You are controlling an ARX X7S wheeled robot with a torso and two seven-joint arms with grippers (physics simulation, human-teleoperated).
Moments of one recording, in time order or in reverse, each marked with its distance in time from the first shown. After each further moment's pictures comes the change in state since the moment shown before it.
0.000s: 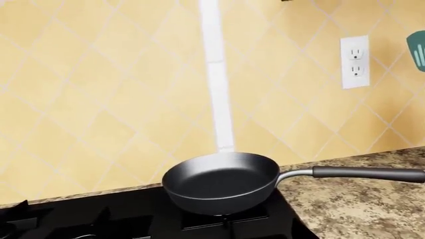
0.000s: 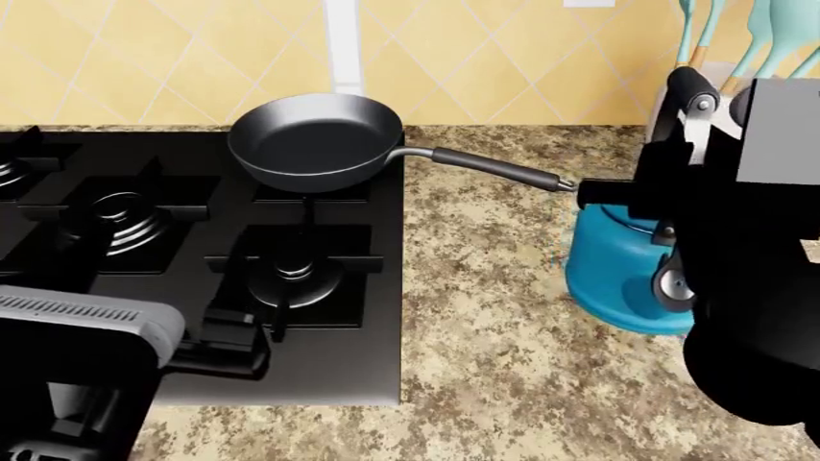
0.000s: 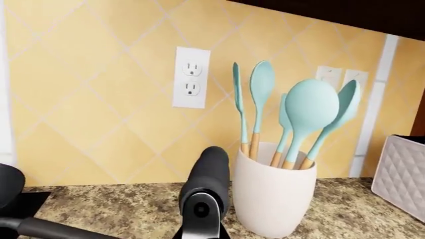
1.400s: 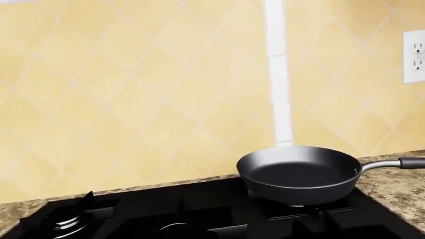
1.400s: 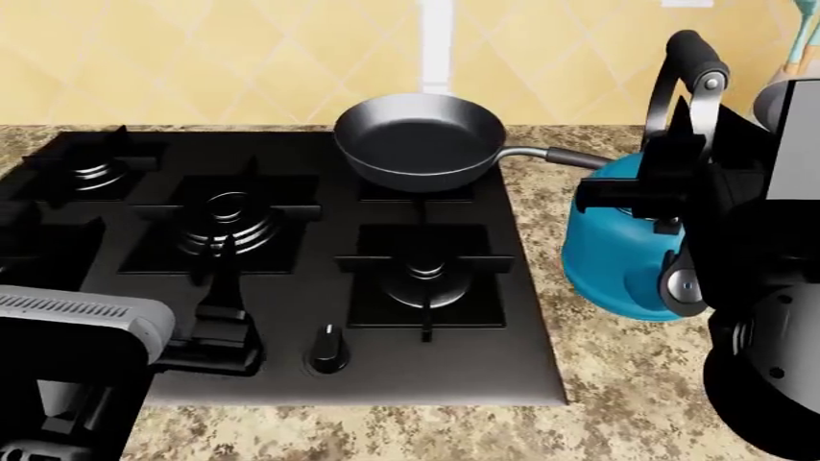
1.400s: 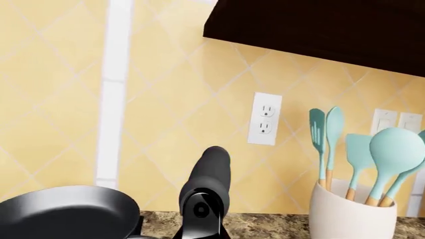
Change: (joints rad) left arm 0.002 -0.023 0.004 -0.004 -0.002 0.025 -0.013; right arm -0.003 0.046 0.024 -0.121 -0.048 -0.023 -0.045
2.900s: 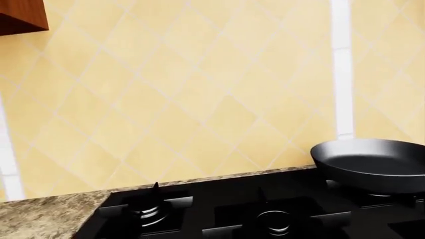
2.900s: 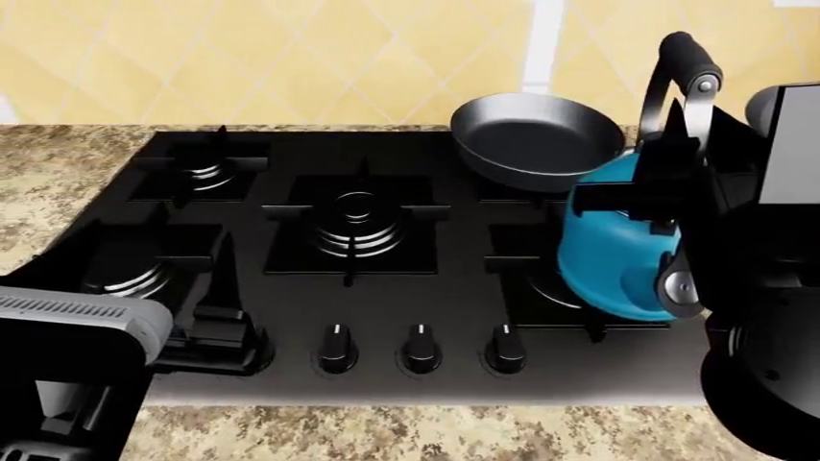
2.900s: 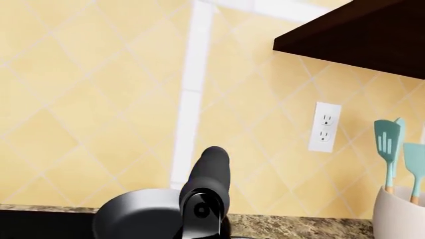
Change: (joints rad) left arm 0.005 -0.006 0.012 -0.005 0.010 0.020 -0.003; right arm -0.010 -0.003 0.001 -0.002 -0.019 0.007 -0.019
